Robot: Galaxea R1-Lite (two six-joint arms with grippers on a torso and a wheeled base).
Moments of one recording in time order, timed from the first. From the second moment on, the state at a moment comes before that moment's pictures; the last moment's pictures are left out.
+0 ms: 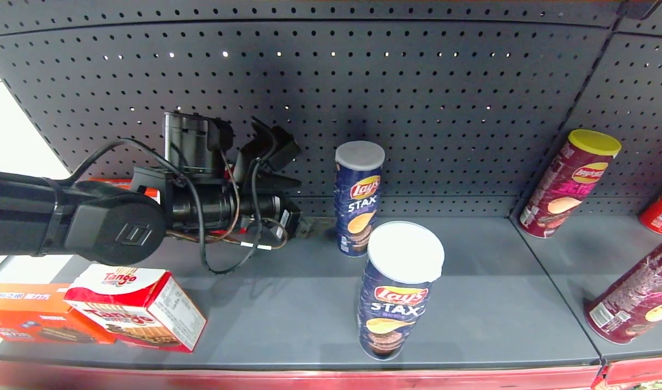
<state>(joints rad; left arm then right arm) -0.41 1.83 -1.18 -0.31 -0.36 0.34 0.01 0.01 0.00 0.00 -0.06 -0.01</state>
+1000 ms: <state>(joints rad) -0.43 1.87 -1.24 -0.32 -0.27 0.36 0.02 0.01 0.00 0.00 -0.05 -0.01</state>
